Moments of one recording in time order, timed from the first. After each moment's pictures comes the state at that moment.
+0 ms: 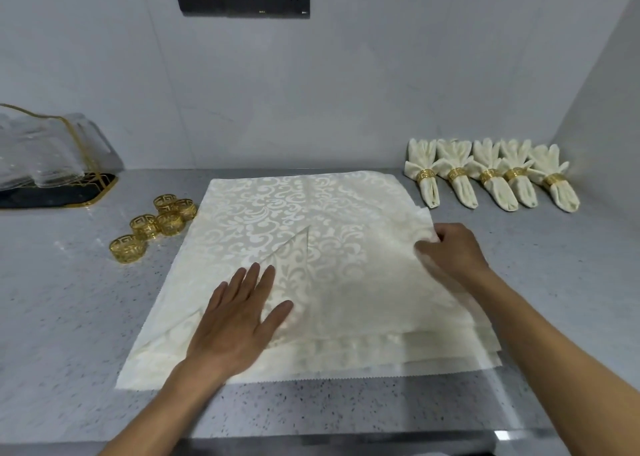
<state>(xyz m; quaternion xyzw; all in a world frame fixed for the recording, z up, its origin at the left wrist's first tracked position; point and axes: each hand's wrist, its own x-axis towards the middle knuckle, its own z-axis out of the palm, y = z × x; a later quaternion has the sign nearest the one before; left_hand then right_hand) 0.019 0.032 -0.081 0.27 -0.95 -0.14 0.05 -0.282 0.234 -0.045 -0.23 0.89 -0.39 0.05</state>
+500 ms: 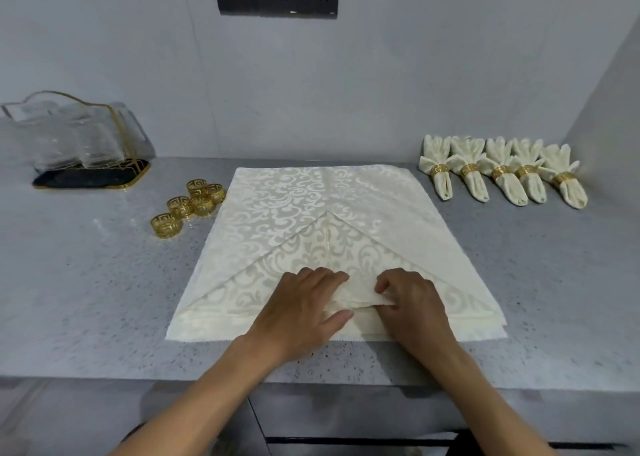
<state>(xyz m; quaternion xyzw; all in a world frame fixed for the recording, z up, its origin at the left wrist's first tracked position) 0.020 0.079 -0.074 0.08 -0.98 -0.11 0.15 -0.126 0.240 -0.084 -0.44 0.84 -0.31 -0.05</state>
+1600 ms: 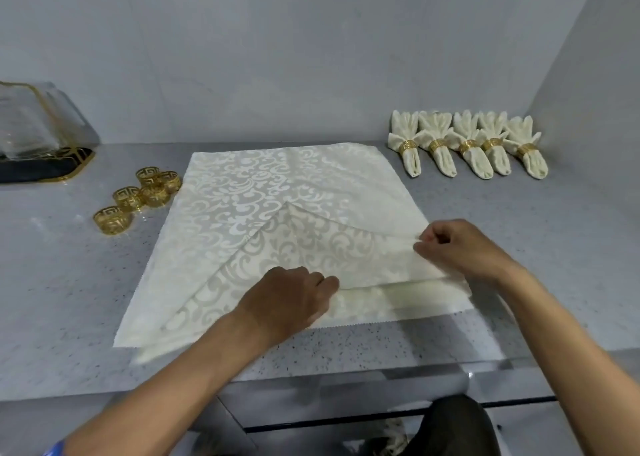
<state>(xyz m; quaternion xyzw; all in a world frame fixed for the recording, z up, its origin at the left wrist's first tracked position) -0.007 0.089 -0.064 -0.09 -0.97 0.09 0.19 -0.220 0.302 -0.015 -0.31 0.88 -0.33 0.16</state>
